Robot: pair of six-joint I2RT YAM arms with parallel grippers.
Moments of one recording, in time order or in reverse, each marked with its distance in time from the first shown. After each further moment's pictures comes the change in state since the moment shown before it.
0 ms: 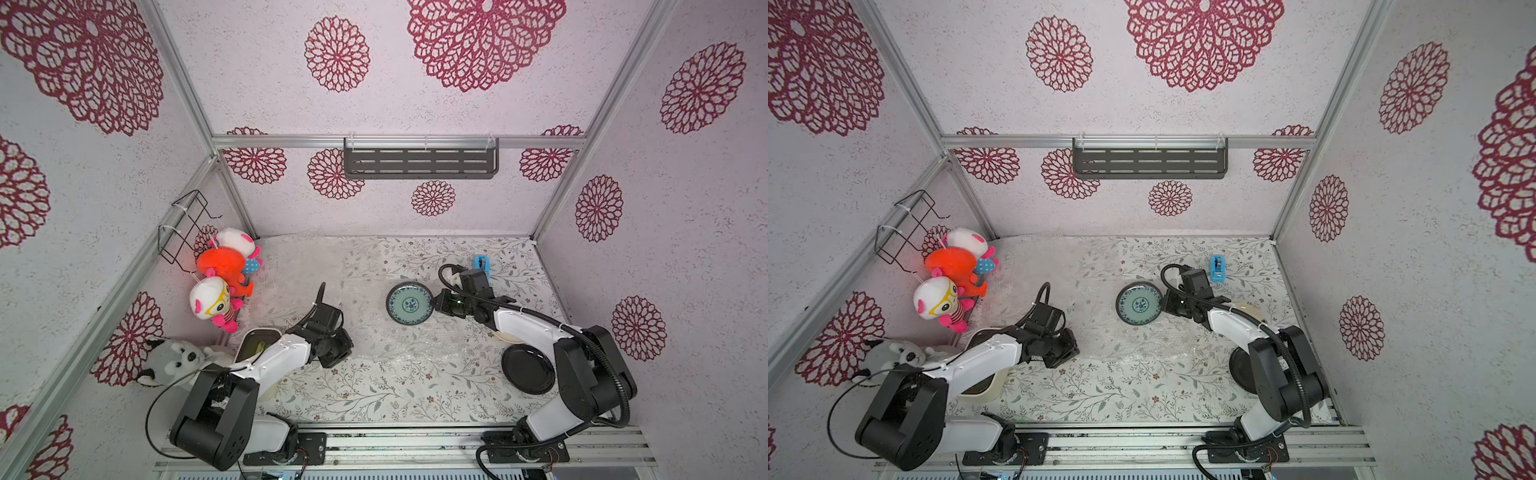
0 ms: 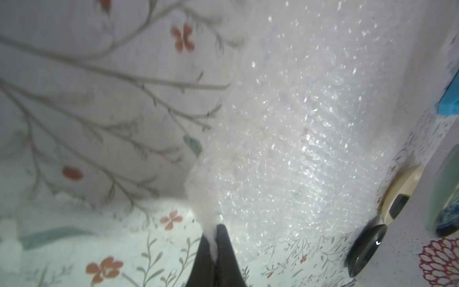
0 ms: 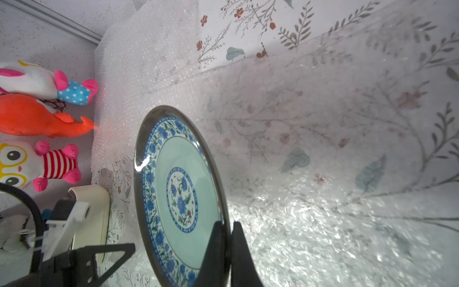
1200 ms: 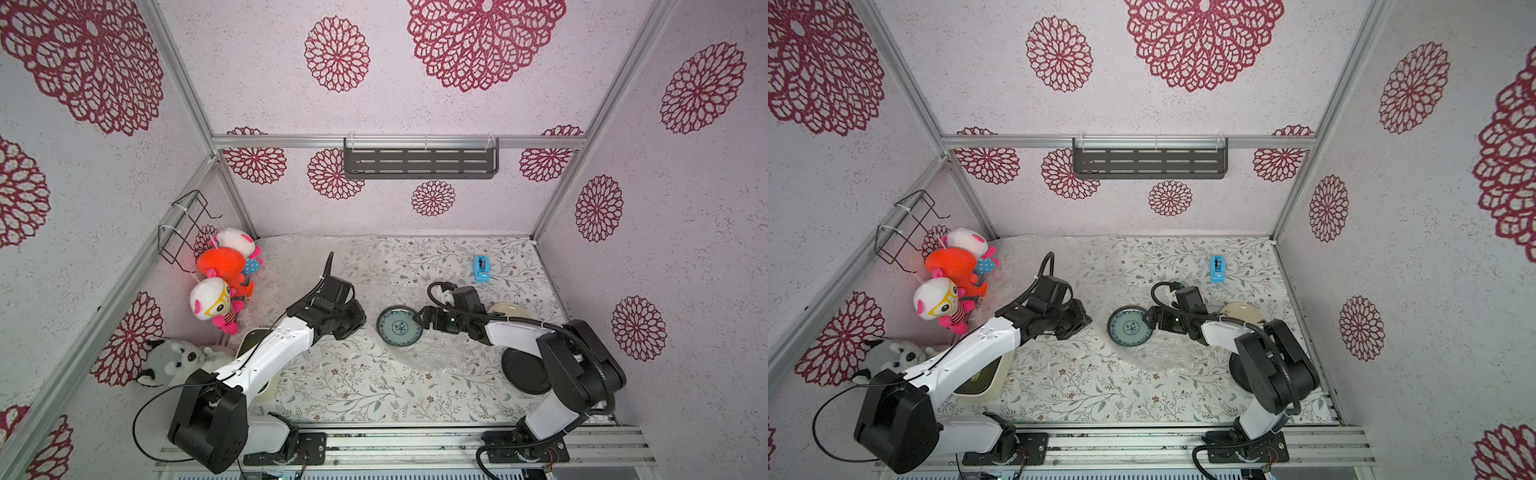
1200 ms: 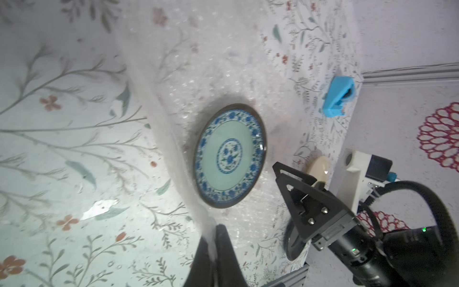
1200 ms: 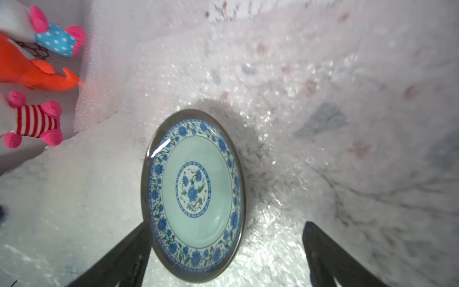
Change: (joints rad) left arm -0.046 0.050 0.387 -0.083 0.026 0.015; right arm 0.061 0.009 -0.172 0.208 -0.027 -0.103
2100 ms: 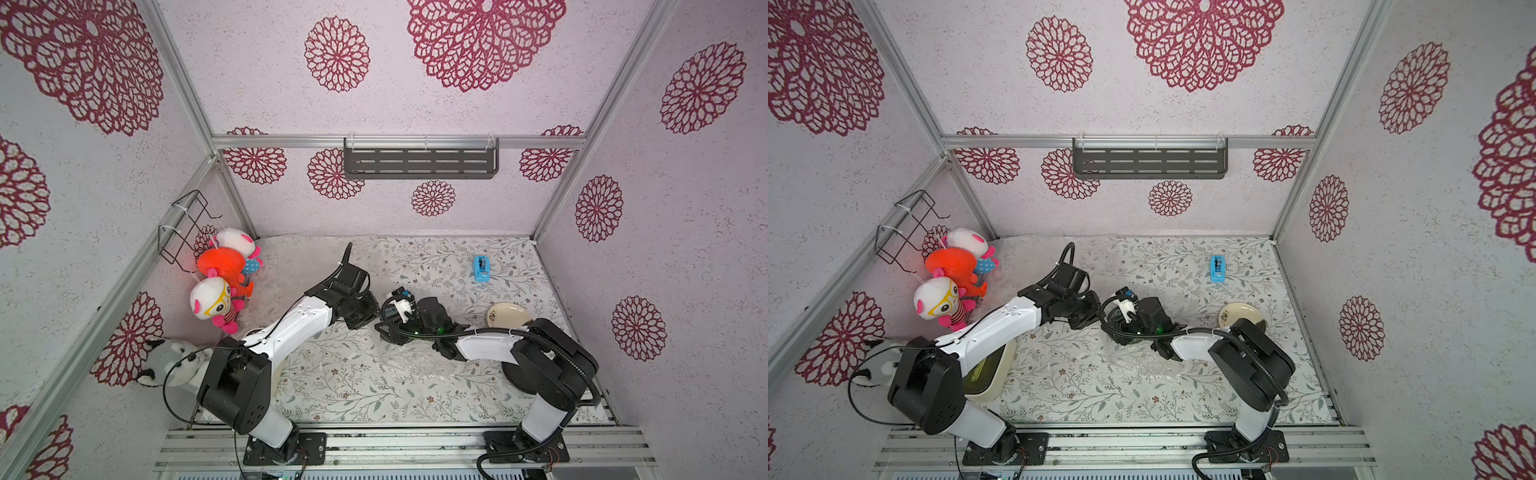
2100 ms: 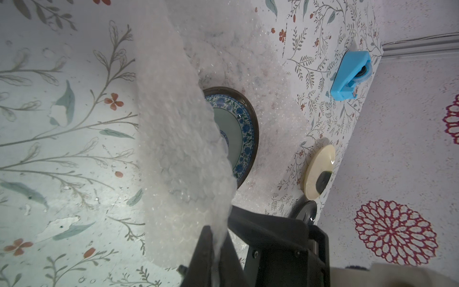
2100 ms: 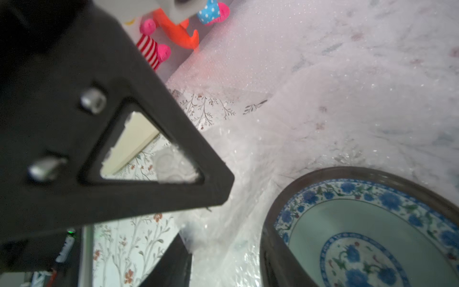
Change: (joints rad) left arm -0.037 0.182 0.137 -0.054 0.042 0.022; right arm 0.330 0.146 0.064 0.408 0.009 -0.177
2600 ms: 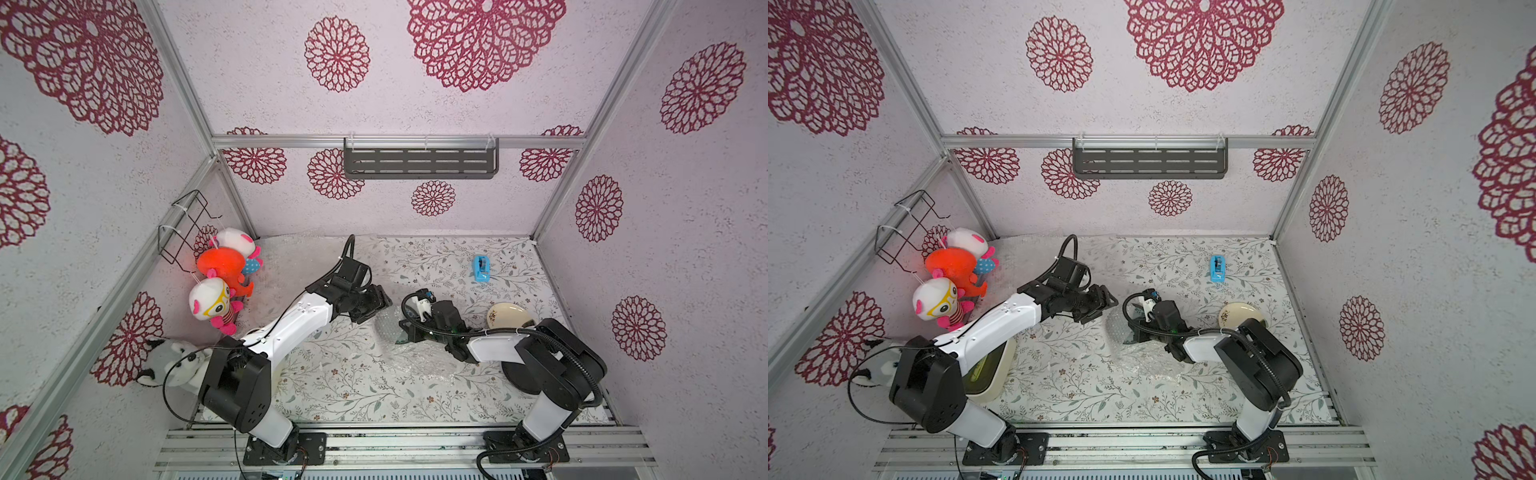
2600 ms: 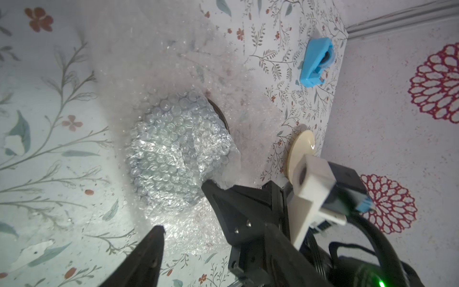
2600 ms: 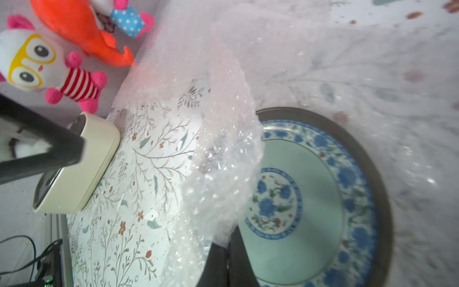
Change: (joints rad) left arm -0.001 0.018 0.073 0.035 0.060 0.135; right arm -0.138 -0.026 -0.126 -0.031 0.077 0.211
